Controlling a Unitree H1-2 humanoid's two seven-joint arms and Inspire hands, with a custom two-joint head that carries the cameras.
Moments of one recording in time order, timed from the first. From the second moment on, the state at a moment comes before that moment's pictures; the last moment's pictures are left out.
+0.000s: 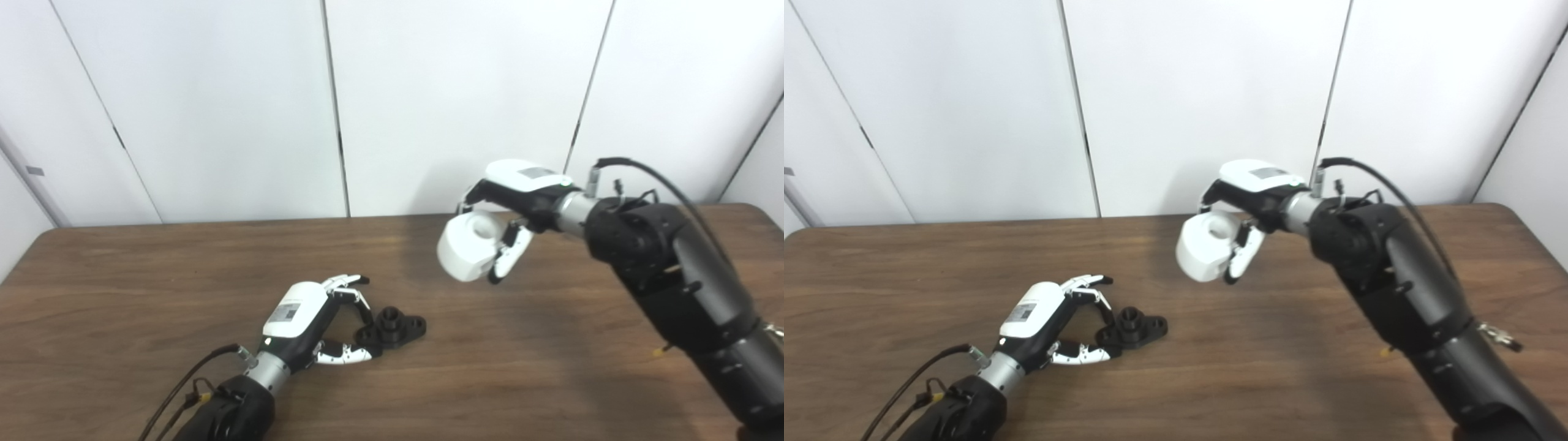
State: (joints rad) left arm -0.32 0.33 -0.44 0.24 0.66 -0.16 0.07; right arm -0.74 -0.46 0.37 -0.08 -0.68 0.19 0.69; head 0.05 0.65
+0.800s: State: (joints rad) left arm -0.32 0.32 -0.45 0.23 0.67 -0.16 0.08; right arm -0.78 -0.31 0.48 -0.02 -0.69 0.13 0.71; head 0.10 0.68
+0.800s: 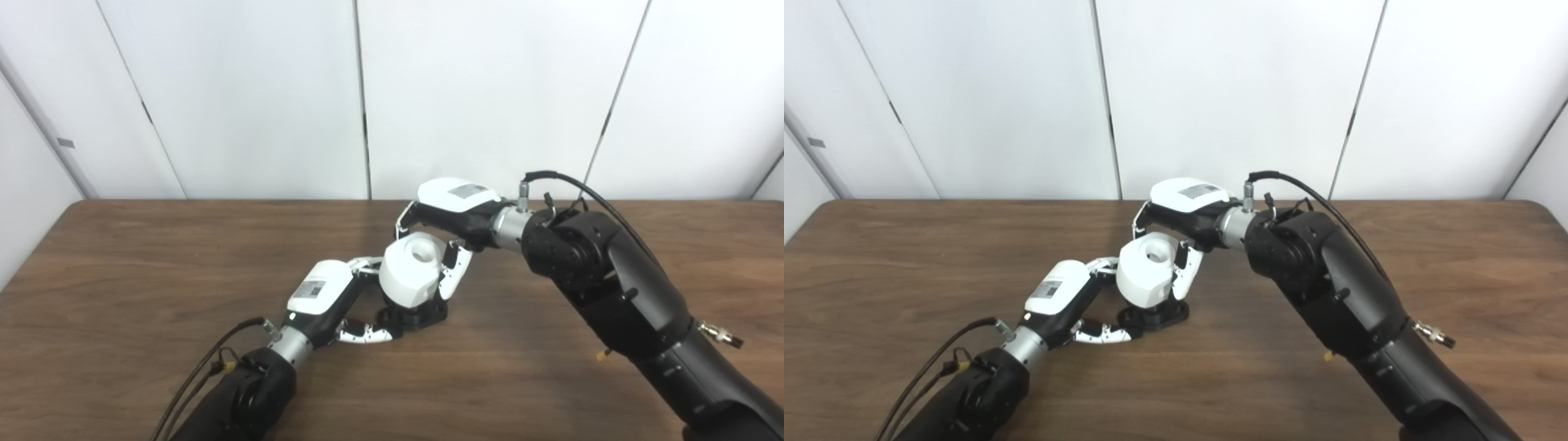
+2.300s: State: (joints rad) left arm -0.30 0.32 -0.45 0.18 0.67 -0.11 0.05; right arm -0.84 -0.33 0.56 0.02 -0.70 0.03 0.76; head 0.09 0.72
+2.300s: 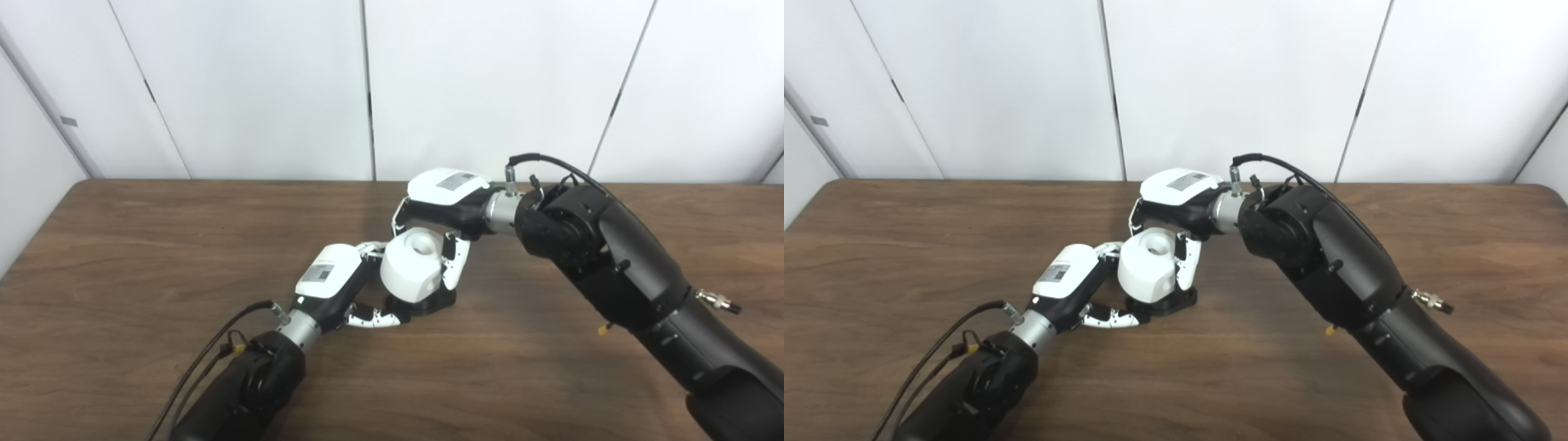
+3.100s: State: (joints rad) left arm -0.30 0.32 -0.45 0.18 0.67 -0.11 0.04; right arm -0.84 -0.36 0.54 -0.01 -0.70 0.04 0.83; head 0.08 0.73
